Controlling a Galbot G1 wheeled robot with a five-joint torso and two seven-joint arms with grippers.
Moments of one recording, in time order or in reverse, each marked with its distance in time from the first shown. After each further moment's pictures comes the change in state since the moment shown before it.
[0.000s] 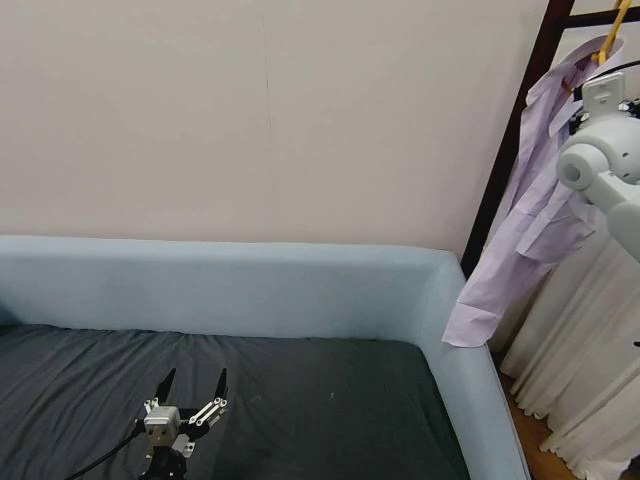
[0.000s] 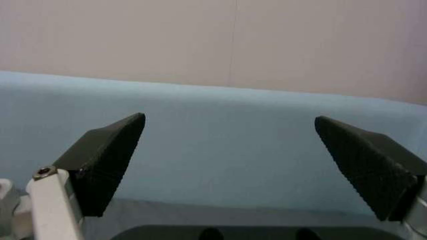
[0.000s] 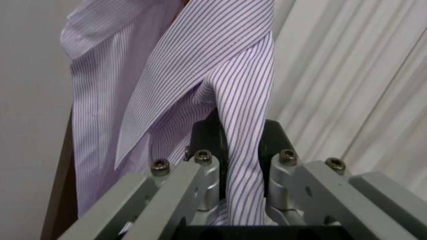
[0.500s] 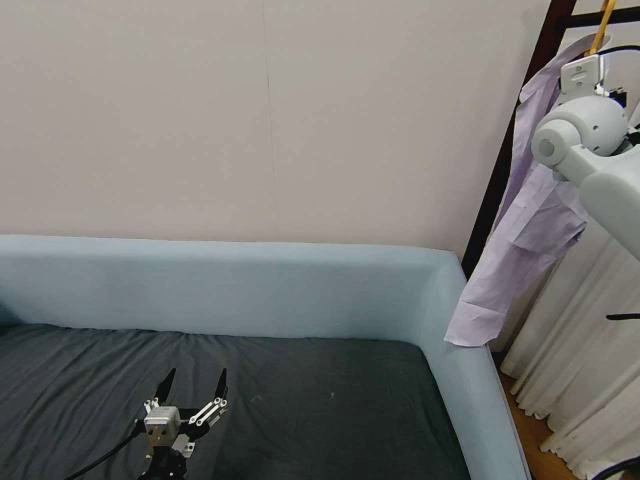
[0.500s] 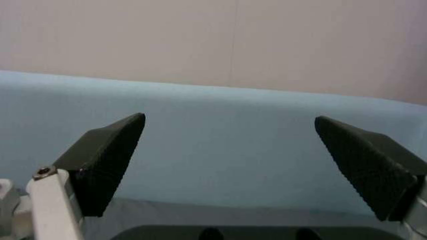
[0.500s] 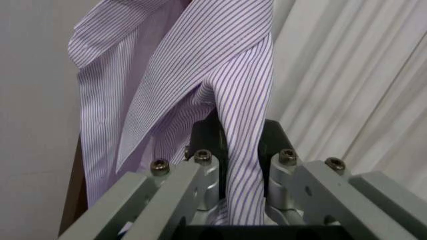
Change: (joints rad) left arm 0.000 0.000 0.000 0.000 0.000 0.000 0.000; right arm 0.081 0.083 -0.082 -0.095 0.086 0.000 0.091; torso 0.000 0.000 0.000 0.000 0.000
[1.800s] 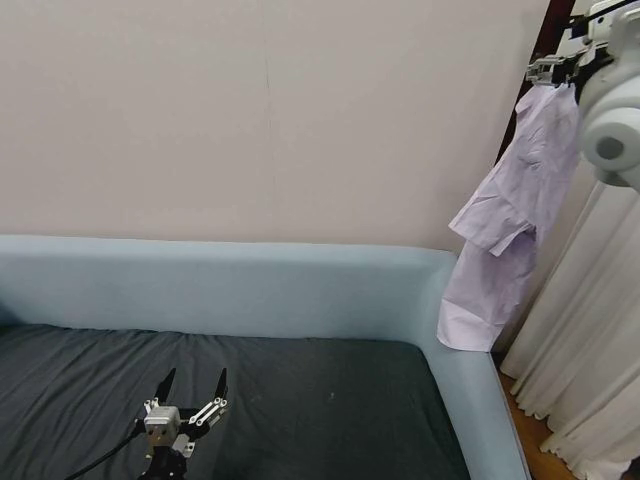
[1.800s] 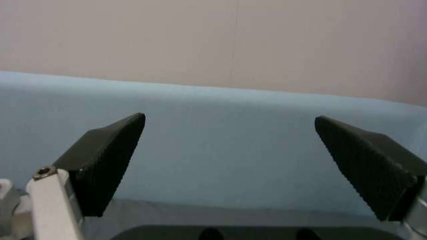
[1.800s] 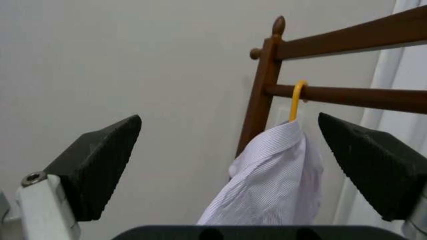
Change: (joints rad) left arm 0.000 0.000 0.000 0.000 0.000 0.000 0.000; right arm -0.316 -0.342 0.402 0.594 0.038 0.283 -0.381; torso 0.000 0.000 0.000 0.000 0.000
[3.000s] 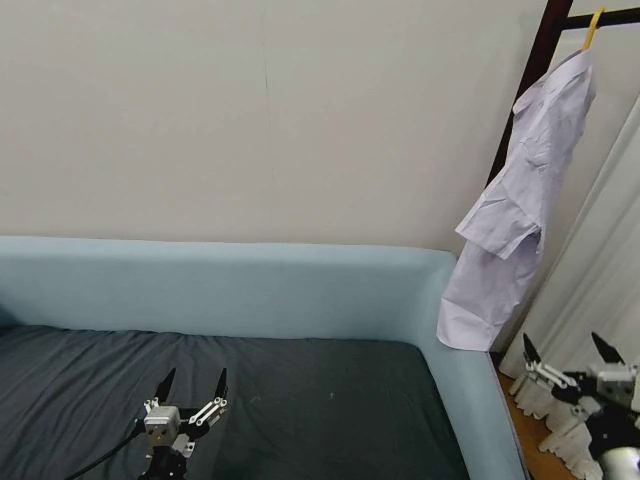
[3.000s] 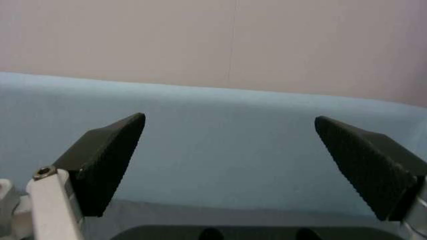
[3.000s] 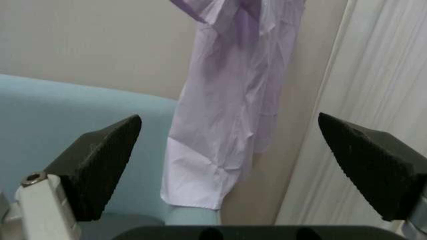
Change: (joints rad) left arm 0.000 0.000 0.000 0.000 0.000 0.000 0.000; right arm -1.957 0.706 0.962 0.328 -0.824 0.575 -0.370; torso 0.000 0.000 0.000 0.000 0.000
